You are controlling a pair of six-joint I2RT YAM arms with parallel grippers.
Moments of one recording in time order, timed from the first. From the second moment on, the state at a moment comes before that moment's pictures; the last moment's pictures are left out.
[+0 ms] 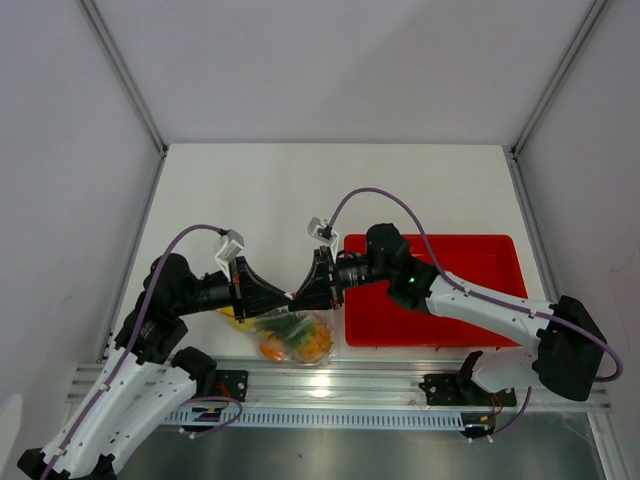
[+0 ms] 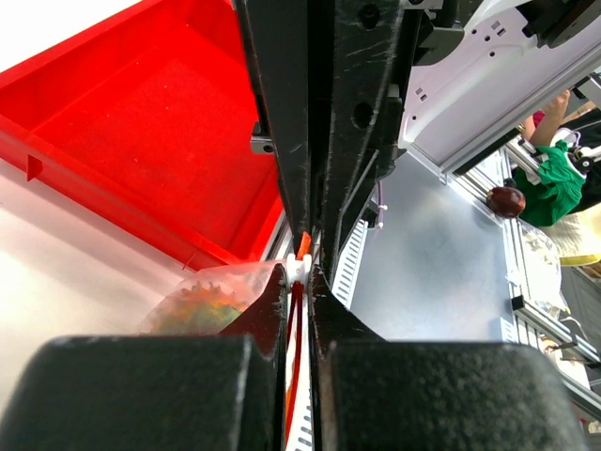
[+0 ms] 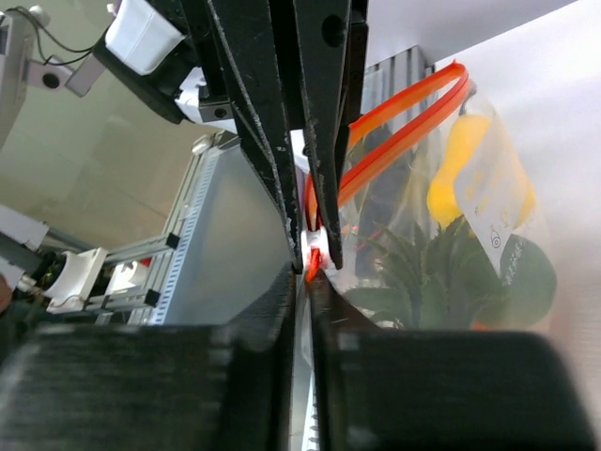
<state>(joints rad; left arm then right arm) -0.49 0.50 0.67 -0.32 0.82 -0.45 0.97 1.31 0.89 0.37 -0.81 0.54</state>
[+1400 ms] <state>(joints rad) -0.49 0.51 0.73 -0.44 0.75 -0.42 1.00 1.18 0.89 0.27 -0.45 0.52</state>
